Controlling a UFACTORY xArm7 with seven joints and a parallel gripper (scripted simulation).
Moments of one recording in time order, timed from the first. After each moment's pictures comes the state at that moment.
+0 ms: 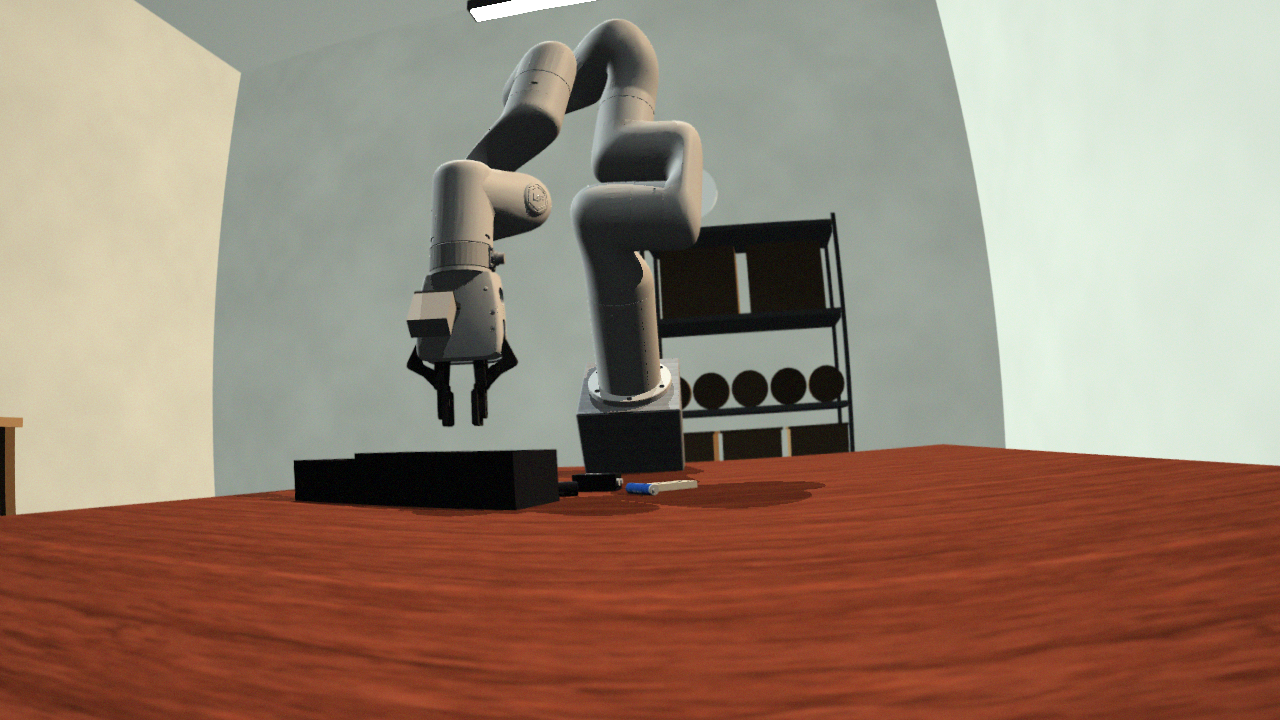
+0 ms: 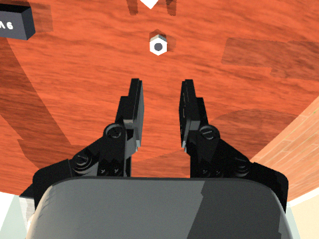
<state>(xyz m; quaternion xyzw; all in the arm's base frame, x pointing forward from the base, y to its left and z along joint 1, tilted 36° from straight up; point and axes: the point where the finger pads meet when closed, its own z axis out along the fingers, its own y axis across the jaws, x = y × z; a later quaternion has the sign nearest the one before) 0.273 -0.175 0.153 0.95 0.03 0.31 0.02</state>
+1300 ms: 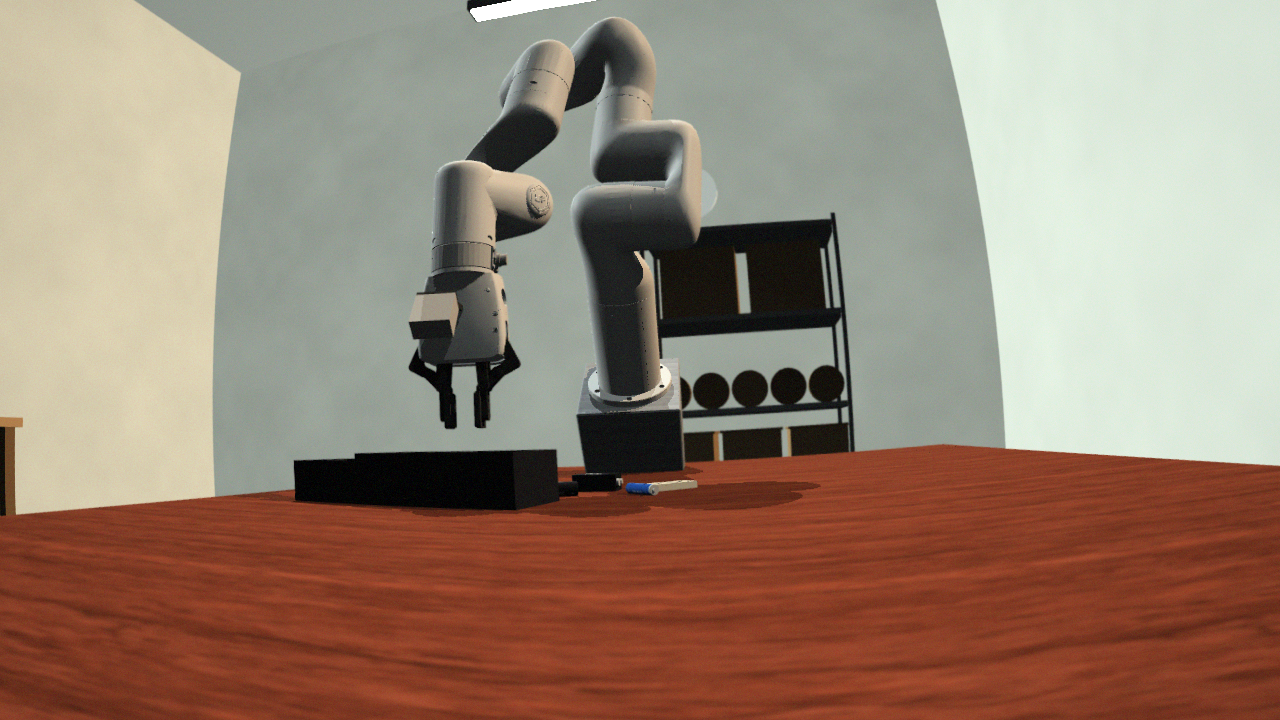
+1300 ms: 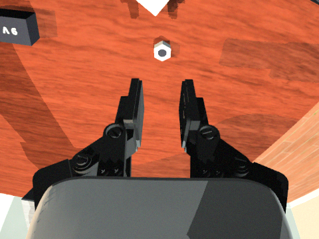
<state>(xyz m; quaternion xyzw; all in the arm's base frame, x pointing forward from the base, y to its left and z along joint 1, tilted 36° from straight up) 0.278 -0.171 0.153 0.95 0.03 0.31 0.02</state>
